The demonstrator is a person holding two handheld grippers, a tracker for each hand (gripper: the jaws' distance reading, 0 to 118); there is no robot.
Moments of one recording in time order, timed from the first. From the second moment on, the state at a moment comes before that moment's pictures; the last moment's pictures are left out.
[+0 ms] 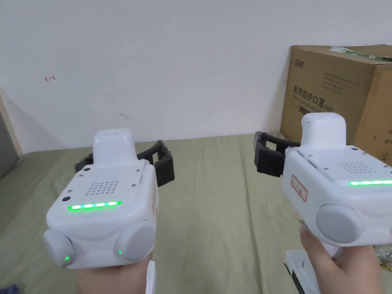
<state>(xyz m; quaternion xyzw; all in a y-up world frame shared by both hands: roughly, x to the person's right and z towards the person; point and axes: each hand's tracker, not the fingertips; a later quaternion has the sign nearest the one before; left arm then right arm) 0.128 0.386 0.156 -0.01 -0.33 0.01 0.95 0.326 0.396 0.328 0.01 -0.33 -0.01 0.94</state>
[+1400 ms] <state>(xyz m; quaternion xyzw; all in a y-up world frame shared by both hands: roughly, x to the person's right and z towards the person) 0.093 0.385 0.152 -0.02 -0.28 0.00 0.96 0.296 0.380 0.299 -0.01 -0.33 0.01 0.94</state>
